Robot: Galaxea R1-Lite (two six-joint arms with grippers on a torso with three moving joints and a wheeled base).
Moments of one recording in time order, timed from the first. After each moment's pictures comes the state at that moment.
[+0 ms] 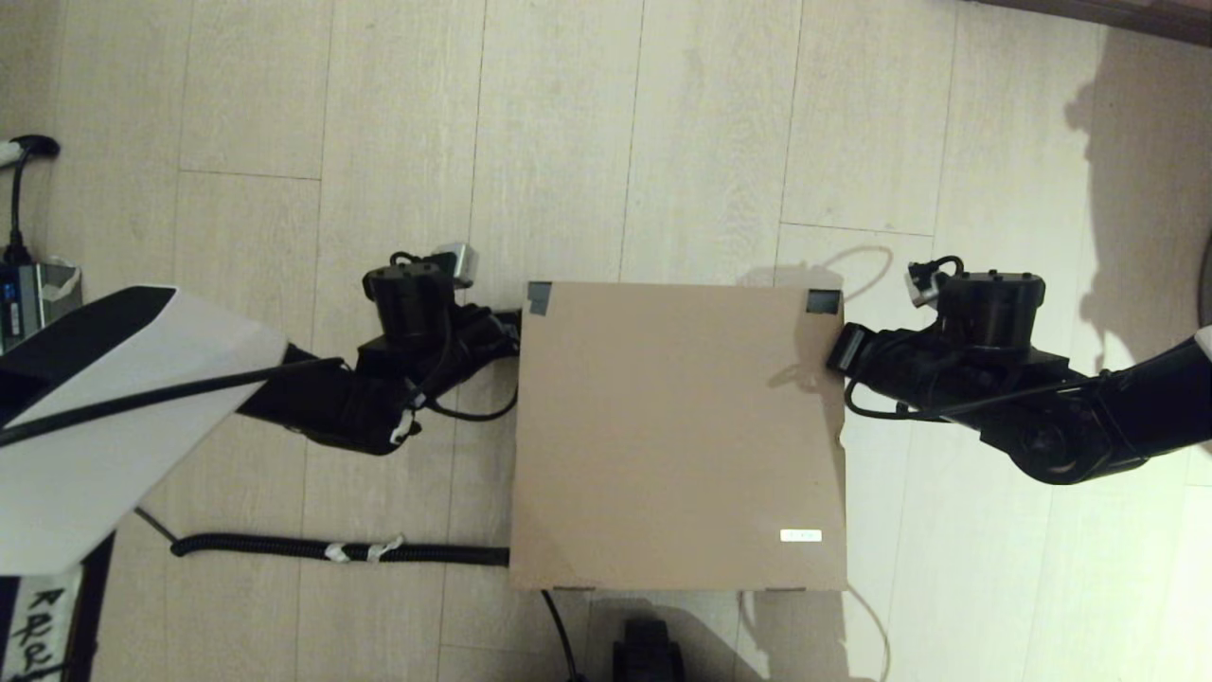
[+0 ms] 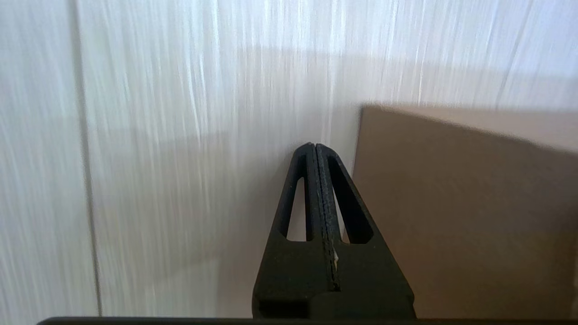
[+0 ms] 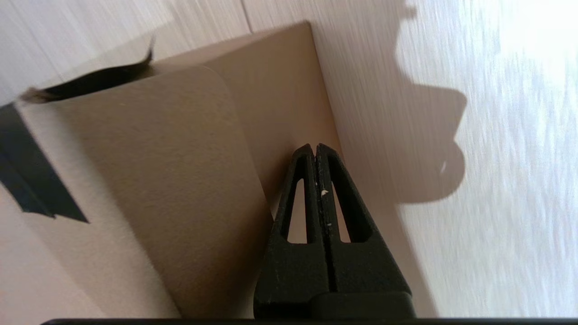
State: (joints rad) left arm -0.34 2.22 -1.41 -0.78 -0.09 -0.16; right arm 0.18 2.02 -1.05 -0.74 0.15 0.50
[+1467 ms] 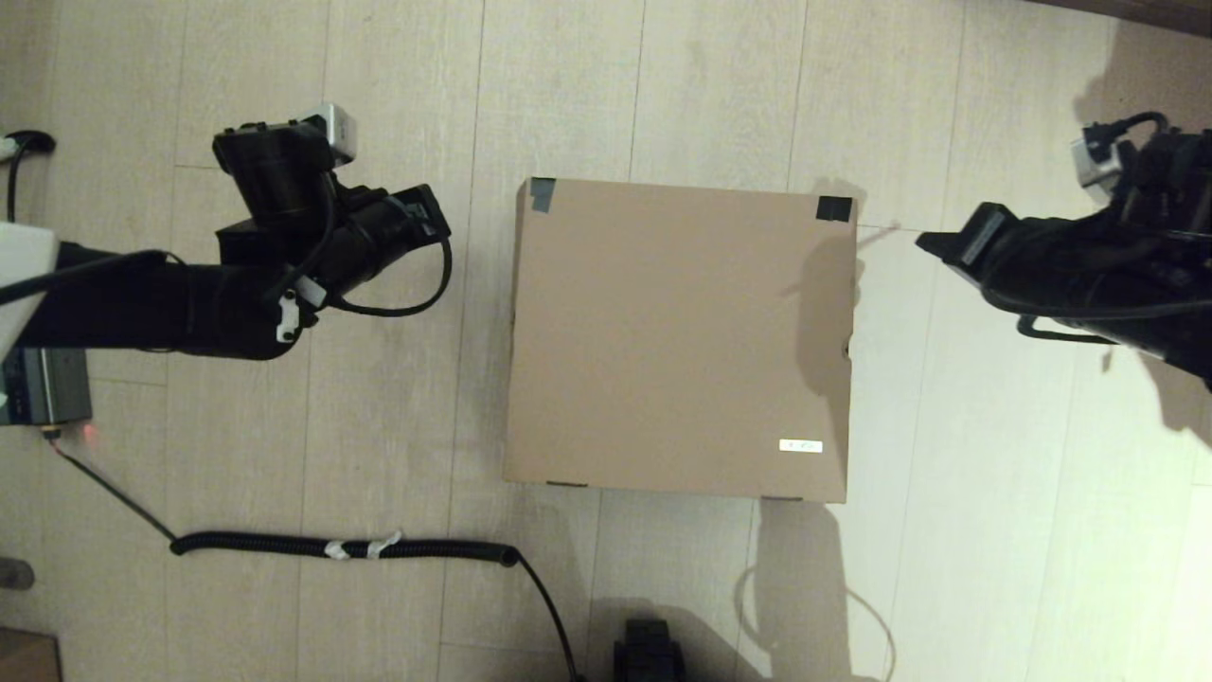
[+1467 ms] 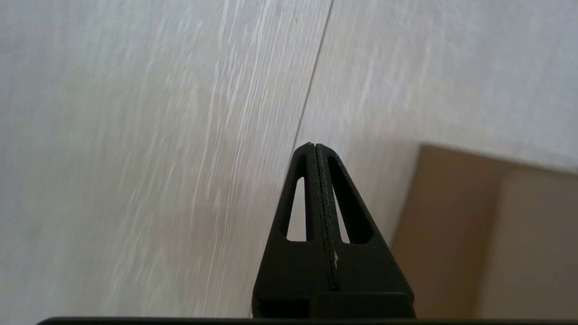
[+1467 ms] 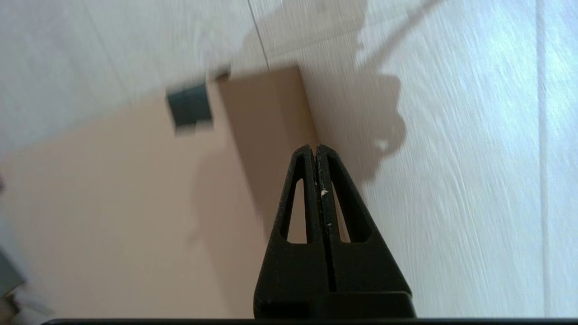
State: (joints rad) left arm -0.22 1.99 -1.53 -0.57 0.03 -0.22; right arm 0.10 1.64 -1.09 -0.52 0.13 0.53
